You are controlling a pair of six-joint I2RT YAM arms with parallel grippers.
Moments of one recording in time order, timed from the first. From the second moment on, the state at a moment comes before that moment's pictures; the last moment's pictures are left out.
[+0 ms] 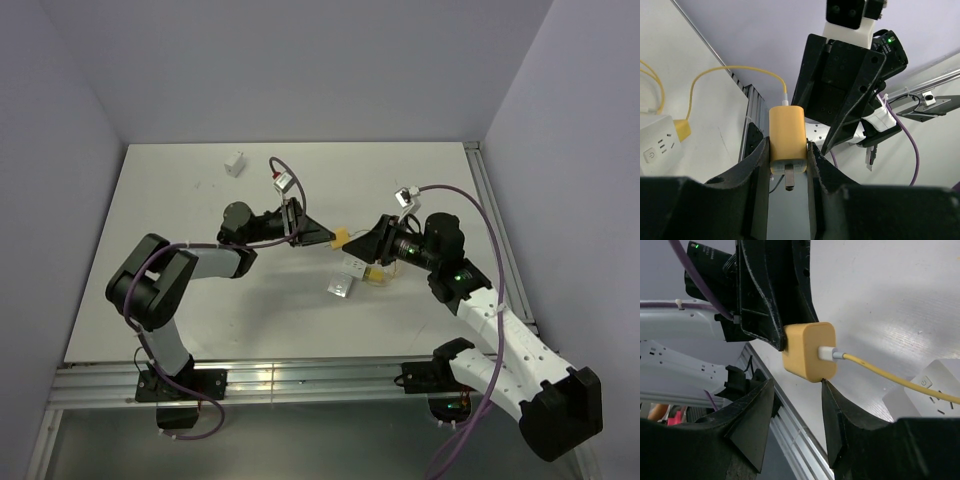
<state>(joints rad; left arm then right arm) -0.55 1.76 0.79 1.26 0.94 -1.37 0.39 0.88 0.62 0.03 -0.60 0.73</state>
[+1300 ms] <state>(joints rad) -0.61 1.51 0.79 0.75 0.68 -0.92 0.32 0.63 0.60 -0.22 -0.35 0.71</state>
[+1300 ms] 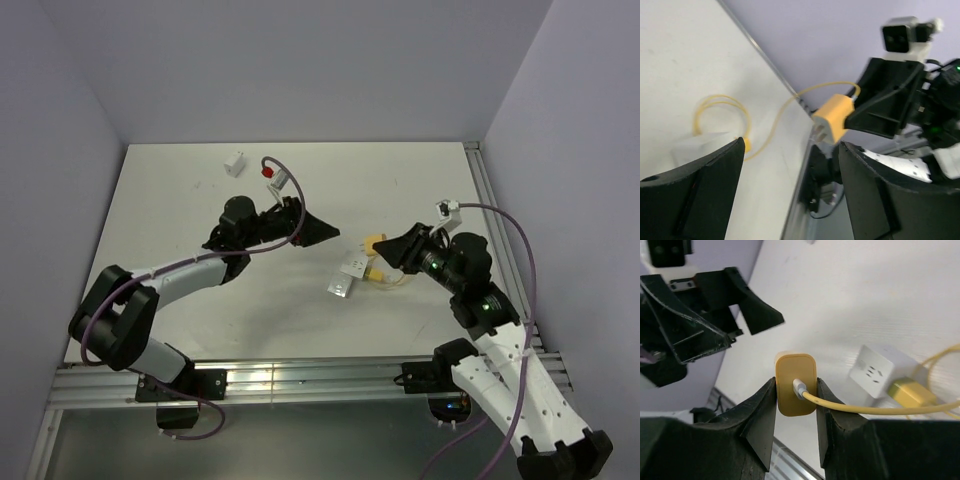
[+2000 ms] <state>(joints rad) -0.59 1.92 0.97 0.63 0.80 -0.61 0.32 0.48 0.58 -0.63 -0.05 0.69</state>
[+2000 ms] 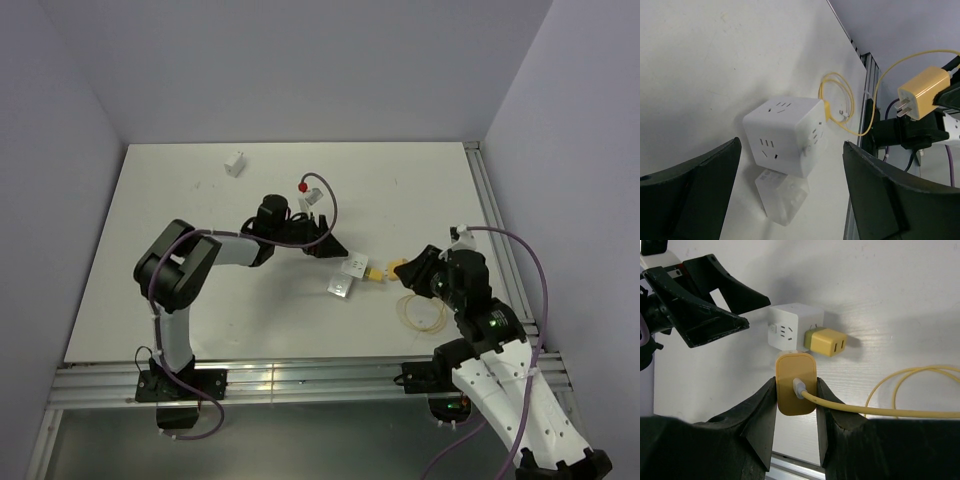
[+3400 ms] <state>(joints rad) -0.58 2.18 1.06 1.01 1.00 -0.92 0.33 0.60 0.55 -0.48 -0.09 0.69</state>
